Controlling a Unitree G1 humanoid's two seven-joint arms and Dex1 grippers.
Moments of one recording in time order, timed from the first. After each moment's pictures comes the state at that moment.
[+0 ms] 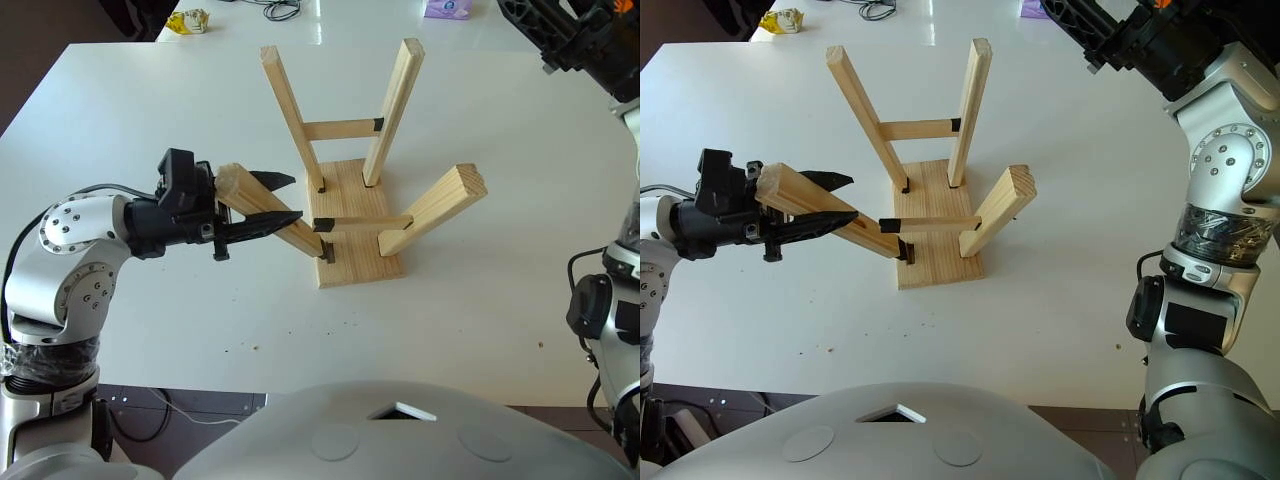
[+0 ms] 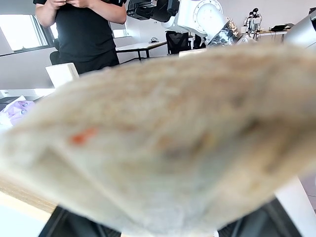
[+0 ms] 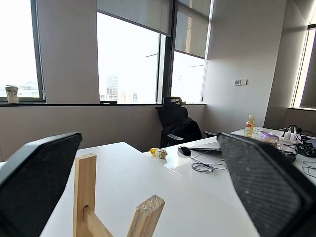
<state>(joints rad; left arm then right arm) -0.05 0.77 0.17 -0.45 -0.80 0.39 -1.13 -0.67 -0.59 -0.27 0.02 0.72 0.55 0.82</state>
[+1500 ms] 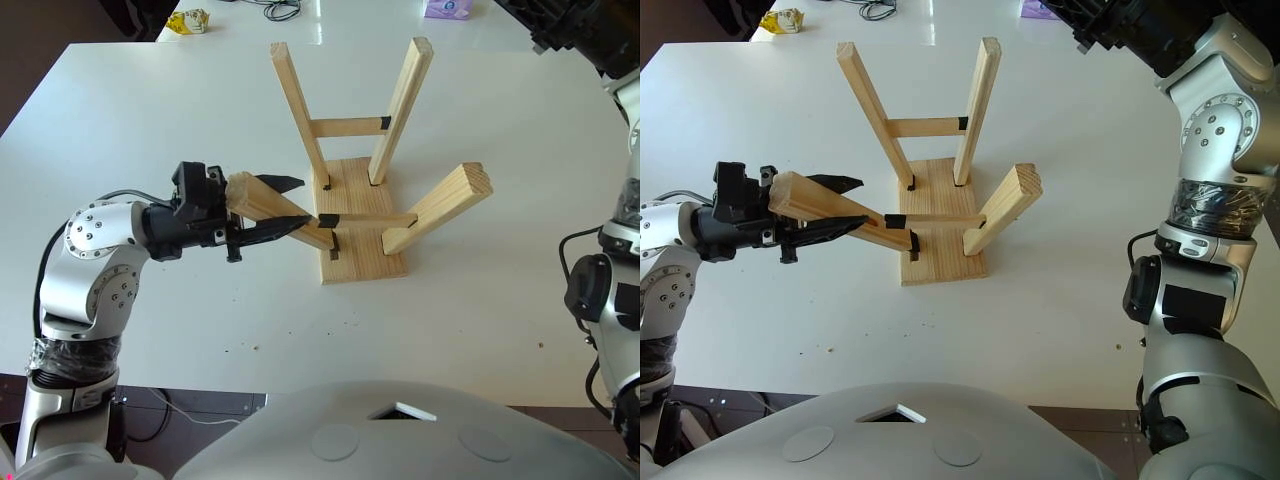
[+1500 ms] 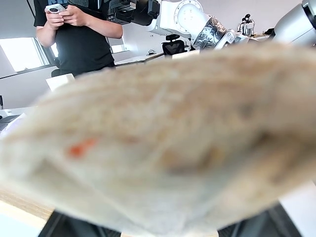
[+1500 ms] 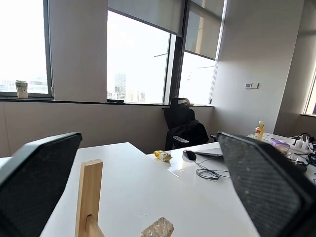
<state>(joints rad) -0.05 0.72 0.10 -0.40 -0.74 0.25 -1.17 -0.79 -0.57 -0.23 0.13 0.67 0.51 0.89</state>
